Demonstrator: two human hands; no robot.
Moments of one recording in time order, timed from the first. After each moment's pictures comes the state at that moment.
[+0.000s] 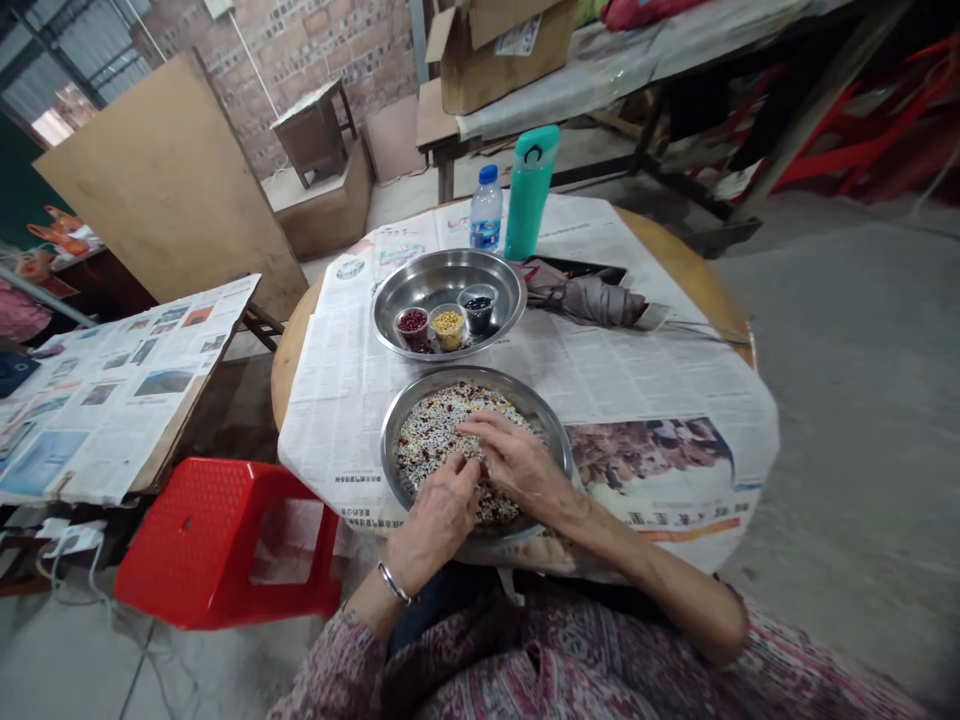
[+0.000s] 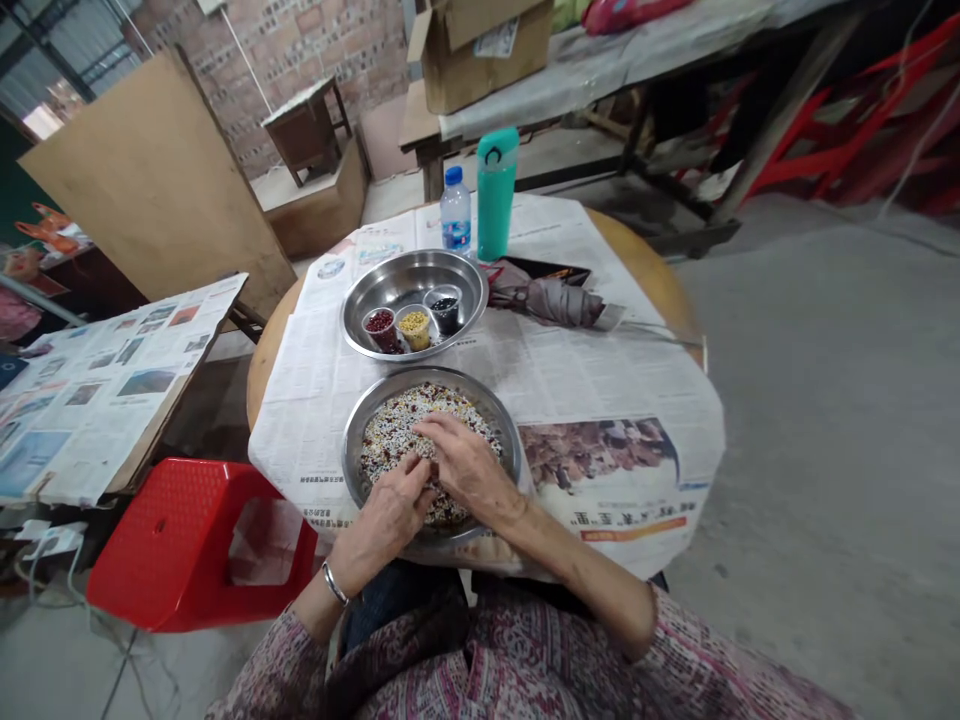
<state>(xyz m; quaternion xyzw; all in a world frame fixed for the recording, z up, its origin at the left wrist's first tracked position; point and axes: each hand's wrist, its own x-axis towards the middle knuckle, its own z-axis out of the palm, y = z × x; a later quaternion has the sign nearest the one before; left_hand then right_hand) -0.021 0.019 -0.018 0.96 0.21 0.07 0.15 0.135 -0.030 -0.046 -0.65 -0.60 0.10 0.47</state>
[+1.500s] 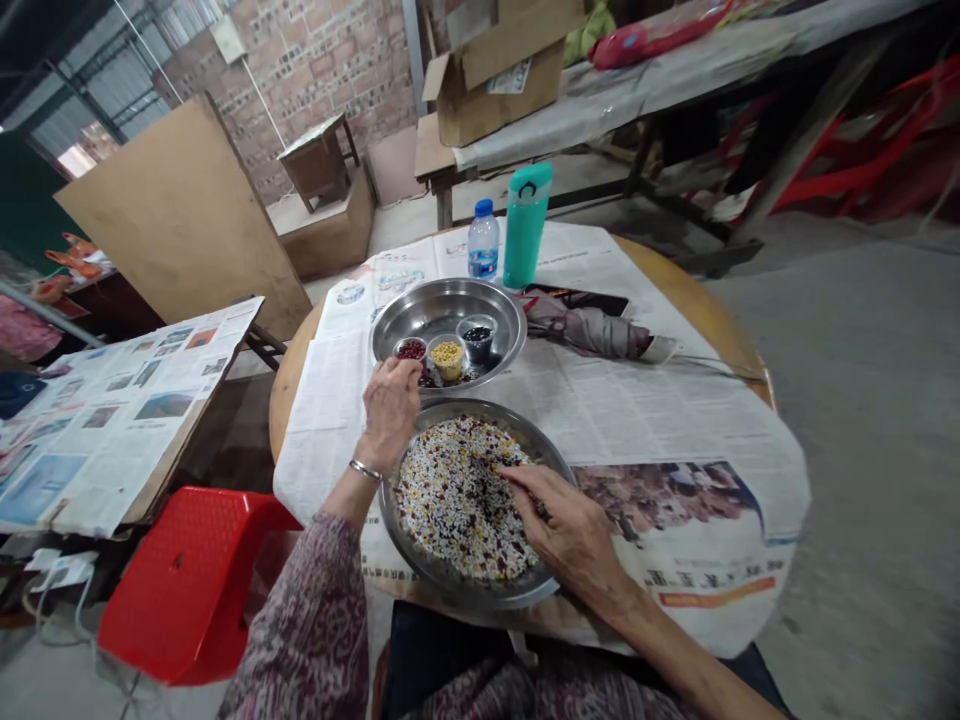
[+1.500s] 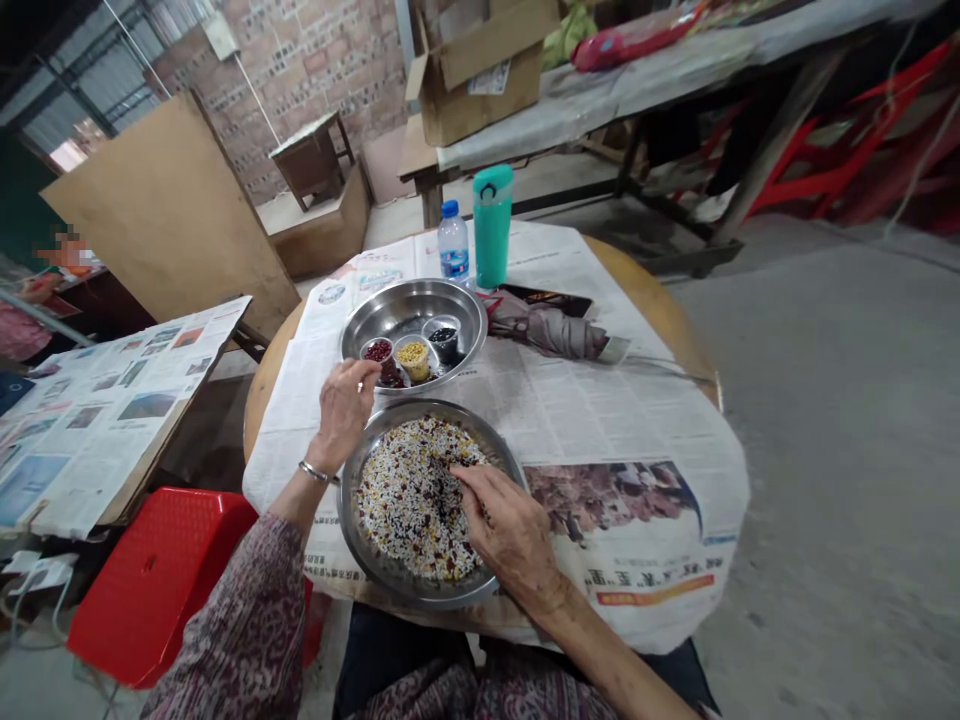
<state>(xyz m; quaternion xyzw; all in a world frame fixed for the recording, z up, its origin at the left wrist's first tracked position) 0.060 0.157 0.051 0.91 0.33 0.25 0.04 0.142 -0.058 -0.055 -0.69 -0.54 -0.08 0.48</state>
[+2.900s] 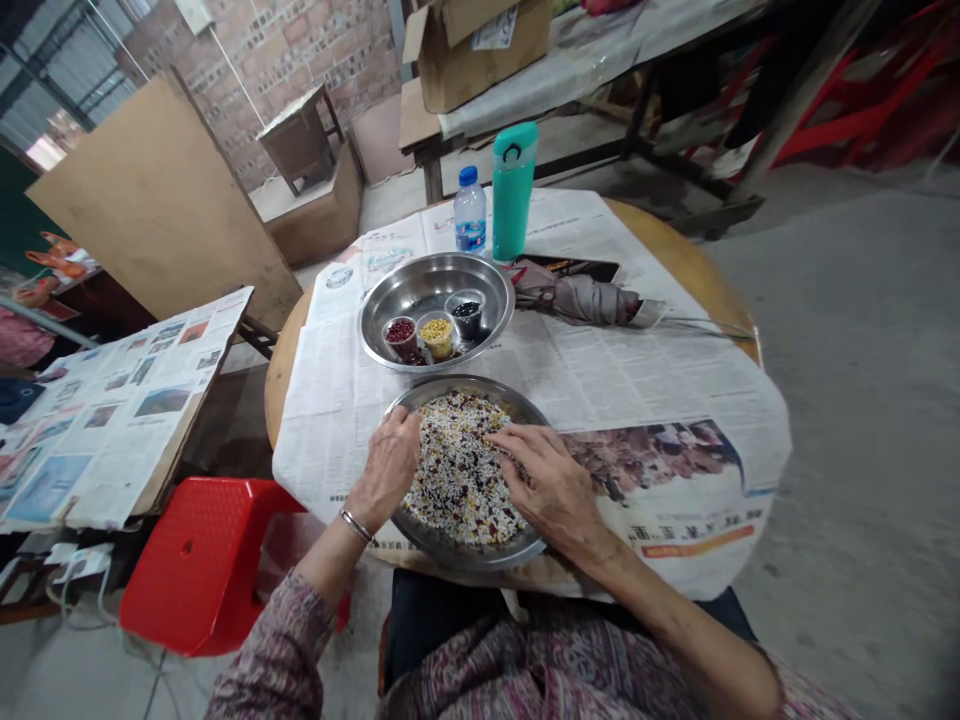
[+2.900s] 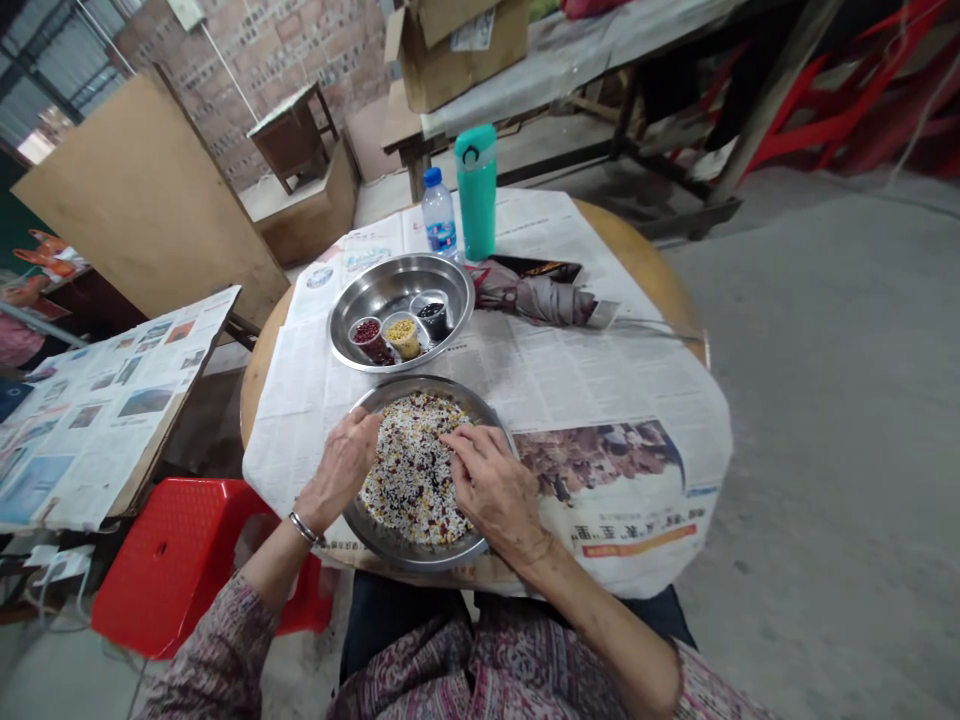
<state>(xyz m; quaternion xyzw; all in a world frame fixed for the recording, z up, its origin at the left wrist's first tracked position) 0.003 0.104 0.011 0.96 0.28 0.05 0.03 0.141 -0.054 -0.051 -0.73 -0.51 -0.06 0.46</state>
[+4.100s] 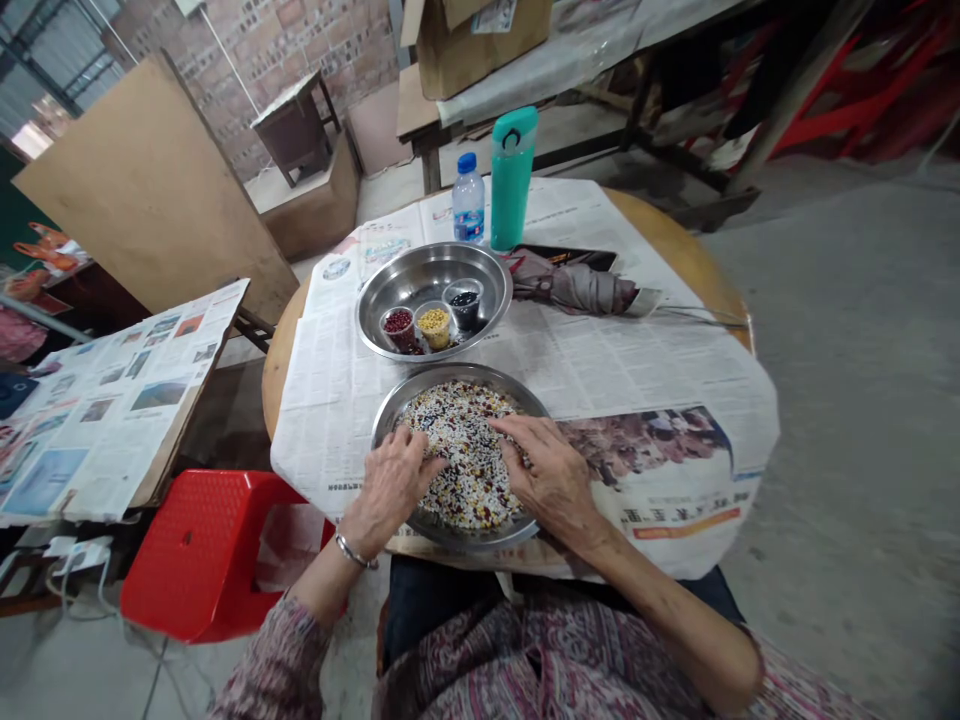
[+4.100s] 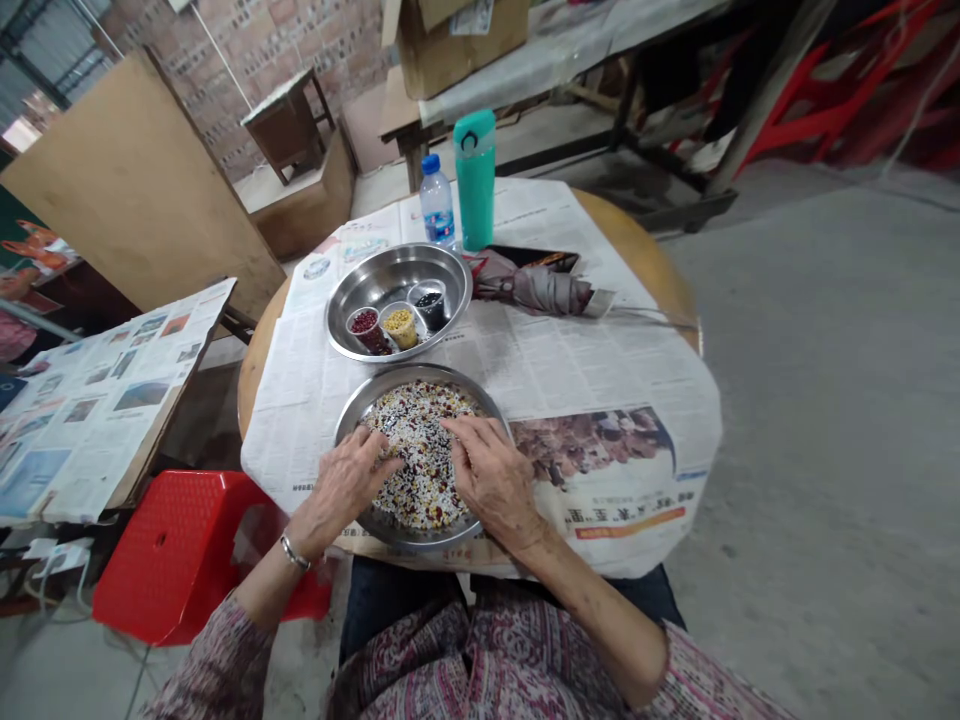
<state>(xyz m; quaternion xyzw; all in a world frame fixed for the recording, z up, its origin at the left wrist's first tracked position) -0.016 0.067 0.021 0.95 0.31 -0.06 0.05 0.140 -0.057 -0.051 -0.71 -0.51 -0.07 0.48</state>
